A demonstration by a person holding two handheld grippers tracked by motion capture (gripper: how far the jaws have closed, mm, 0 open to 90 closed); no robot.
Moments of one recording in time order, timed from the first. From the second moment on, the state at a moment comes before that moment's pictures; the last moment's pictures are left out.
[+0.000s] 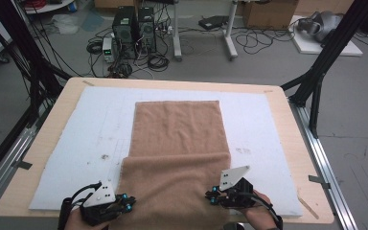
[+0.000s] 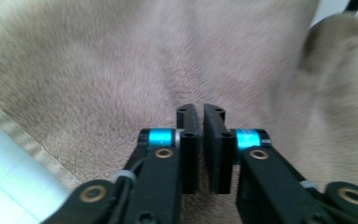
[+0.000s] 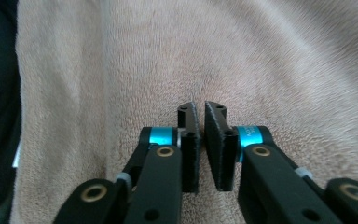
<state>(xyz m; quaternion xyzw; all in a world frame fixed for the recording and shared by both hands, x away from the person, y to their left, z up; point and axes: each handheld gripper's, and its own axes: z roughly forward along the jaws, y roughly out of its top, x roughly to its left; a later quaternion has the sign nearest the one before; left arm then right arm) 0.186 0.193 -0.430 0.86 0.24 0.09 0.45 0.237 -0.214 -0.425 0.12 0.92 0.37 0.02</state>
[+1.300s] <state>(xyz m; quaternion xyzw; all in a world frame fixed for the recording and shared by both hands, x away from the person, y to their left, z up) 0.213 0.203 -0.426 0.84 0.29 0.11 0.46 0.263 -0.234 -0.419 0.17 0.89 0.41 0.03</state>
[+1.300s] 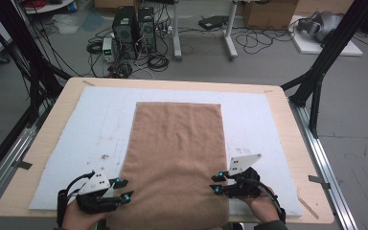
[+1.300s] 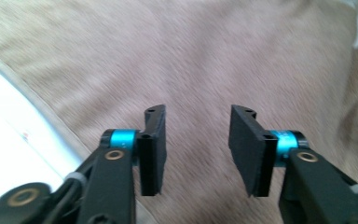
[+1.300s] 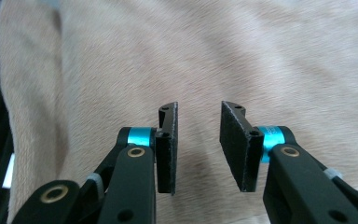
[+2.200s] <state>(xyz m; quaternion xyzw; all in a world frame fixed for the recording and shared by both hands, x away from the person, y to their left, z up) 0.291 0.195 -0.393 0.81 0.30 0.15 0.49 0.324 -0.242 -0.396 0.26 0.86 0.44 0.09</state>
